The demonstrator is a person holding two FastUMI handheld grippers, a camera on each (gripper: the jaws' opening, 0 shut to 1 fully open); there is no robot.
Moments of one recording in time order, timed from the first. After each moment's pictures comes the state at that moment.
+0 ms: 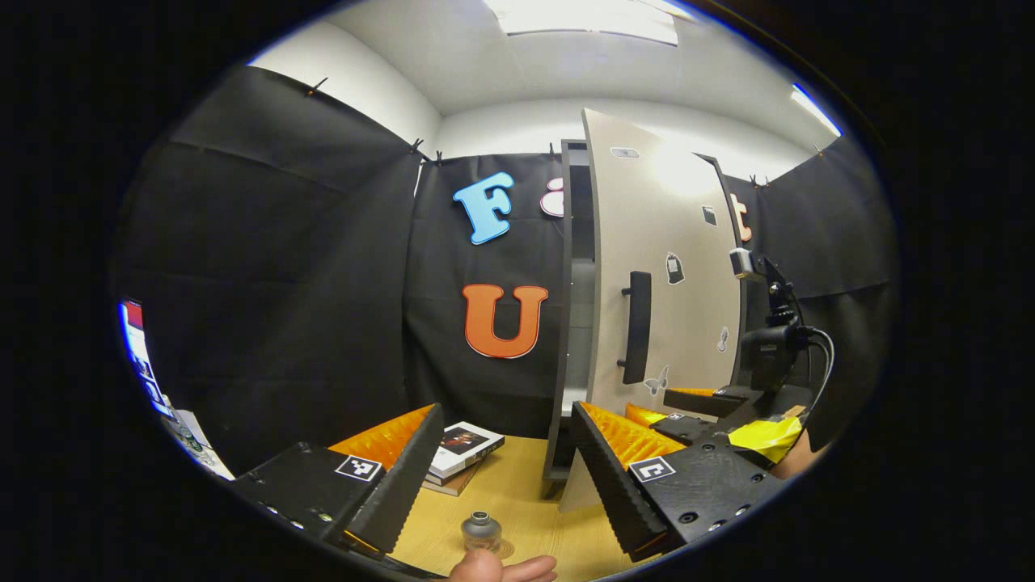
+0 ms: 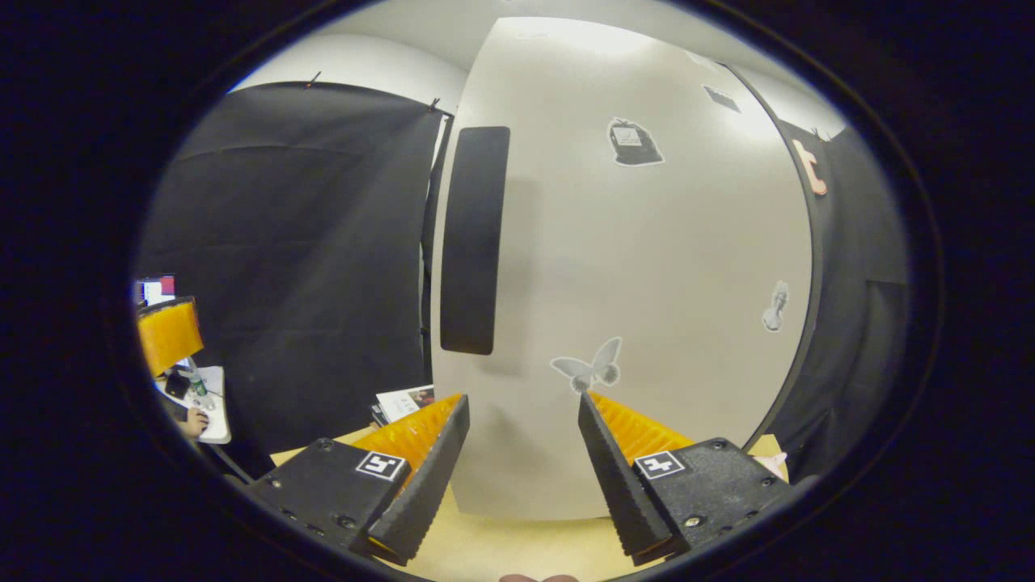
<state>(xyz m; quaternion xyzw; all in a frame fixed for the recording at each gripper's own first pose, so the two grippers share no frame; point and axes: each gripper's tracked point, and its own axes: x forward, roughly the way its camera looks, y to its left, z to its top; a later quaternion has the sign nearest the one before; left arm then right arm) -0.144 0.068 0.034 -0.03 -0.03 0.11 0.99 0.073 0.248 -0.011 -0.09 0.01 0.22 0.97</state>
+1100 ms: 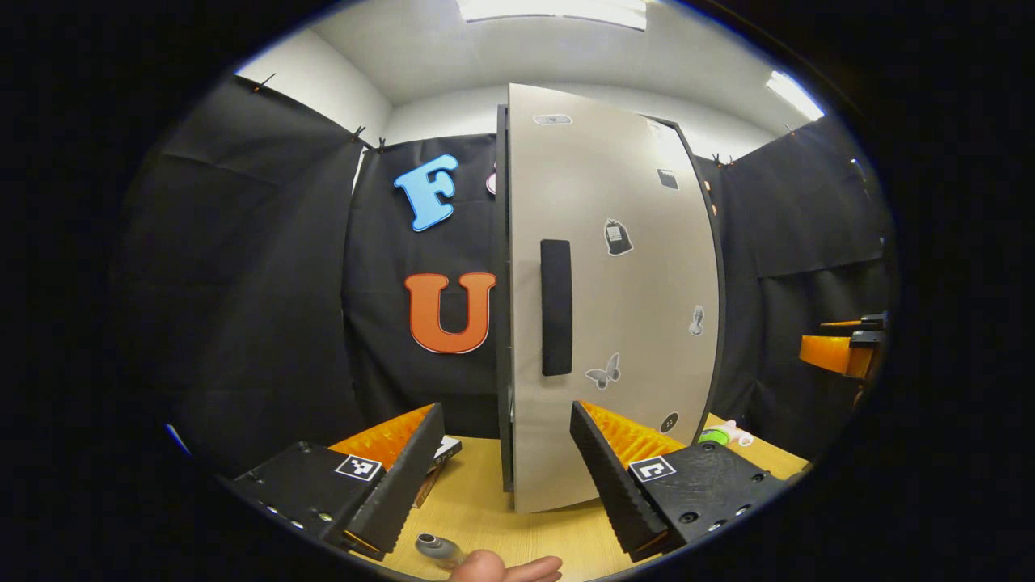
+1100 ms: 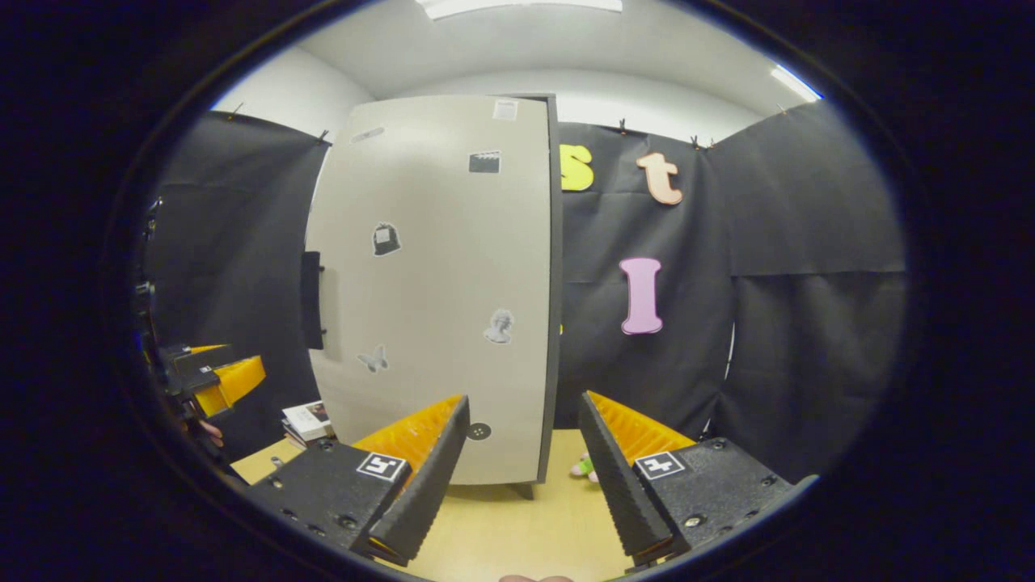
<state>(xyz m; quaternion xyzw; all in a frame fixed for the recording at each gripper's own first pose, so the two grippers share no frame) -0.056 0.013 0.022 0.01 -0.02 0.04 1.00 -0.011 0.019 0.055 -0.03 -0.04 0.02 1.00</state>
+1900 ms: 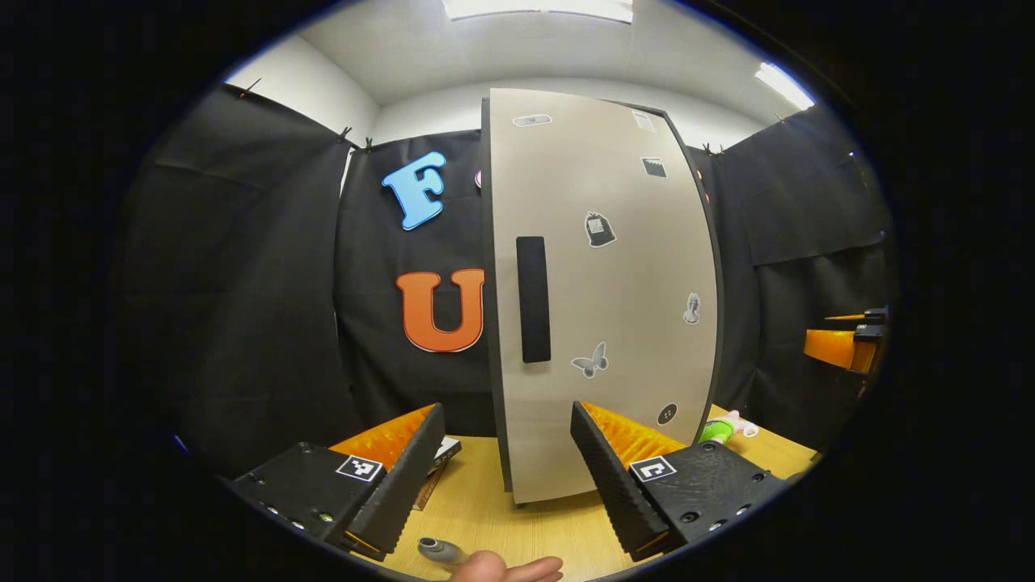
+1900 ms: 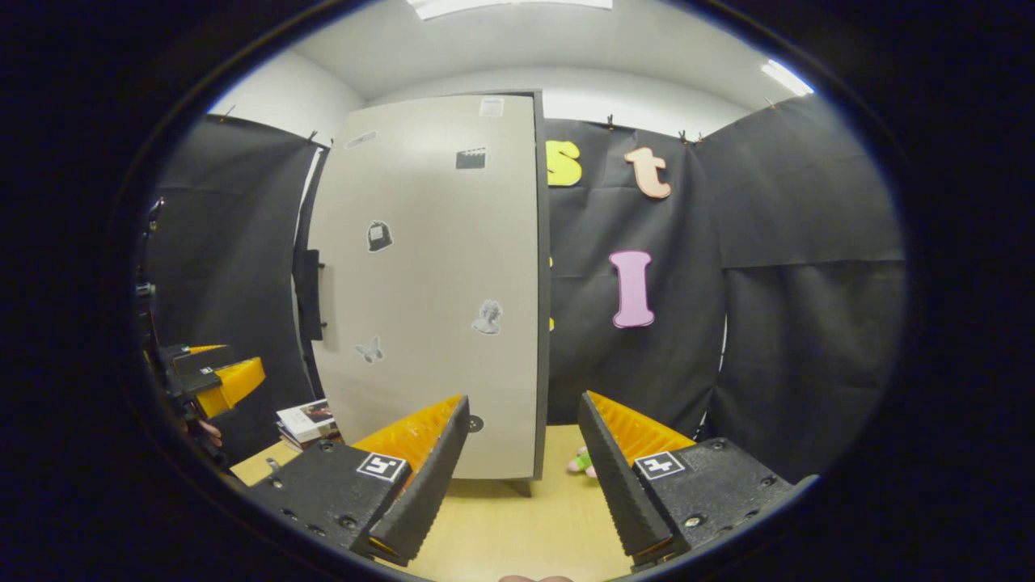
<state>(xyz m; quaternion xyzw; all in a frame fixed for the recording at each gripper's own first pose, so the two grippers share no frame) -0.045 0.015 0.009 0.03 -0.01 0.03 1.00 -0.002 0.013 0.043 -0.02 -0.03 0.00 1.00</state>
